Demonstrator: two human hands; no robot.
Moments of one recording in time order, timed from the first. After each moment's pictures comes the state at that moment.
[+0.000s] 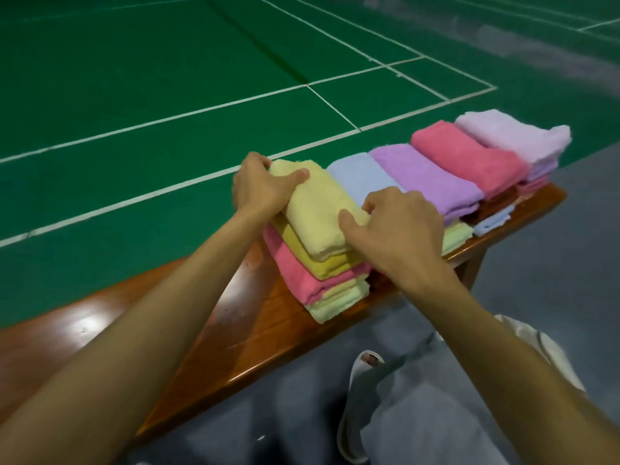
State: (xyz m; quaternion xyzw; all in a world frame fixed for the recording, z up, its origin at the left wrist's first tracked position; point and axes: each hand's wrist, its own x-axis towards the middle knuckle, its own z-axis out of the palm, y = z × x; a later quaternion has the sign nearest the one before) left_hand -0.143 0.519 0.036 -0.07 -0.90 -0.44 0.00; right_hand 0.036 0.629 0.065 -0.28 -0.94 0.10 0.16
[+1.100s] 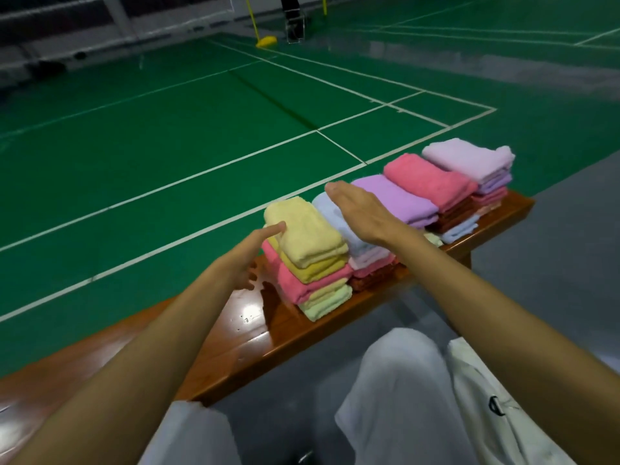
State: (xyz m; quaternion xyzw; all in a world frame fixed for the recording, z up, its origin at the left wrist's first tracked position) left_hand -0.055 0.464 0.074 0.05 -0.79 -0.49 -0.36; right_hand 0.034 0.677 0.092 -0.09 -0.89 0.44 0.09
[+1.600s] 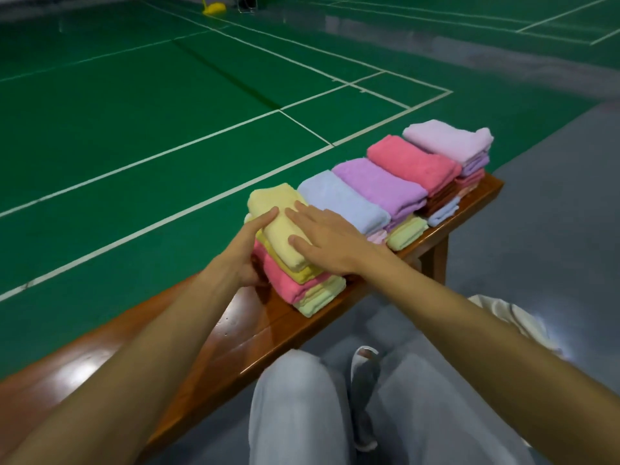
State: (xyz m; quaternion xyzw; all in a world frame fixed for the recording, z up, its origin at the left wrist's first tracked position) left_hand -0.066 0.483 0.059 0.08 -0.66 -0.60 -0.44; right_hand 0.017 0.634 0.043 -0.02 -0.99 0.17 0.01
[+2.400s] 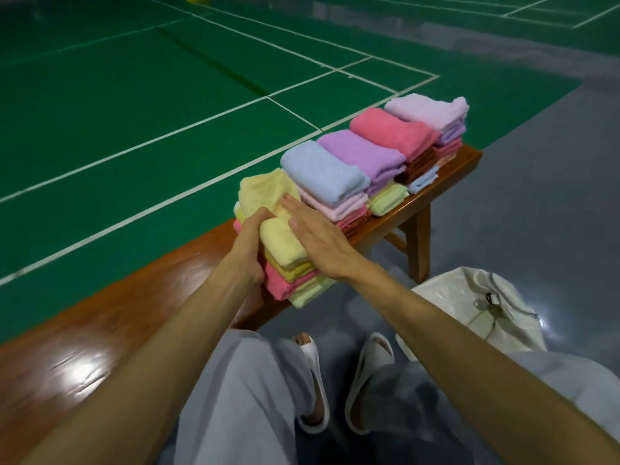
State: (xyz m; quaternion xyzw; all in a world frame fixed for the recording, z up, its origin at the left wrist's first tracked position) left_hand -0.004 0.471 0.027 0.13 -0.62 -0.68 -0.38; right_hand 0.085 0.592 0.004 -0.08 -0.88 0.45 0.11
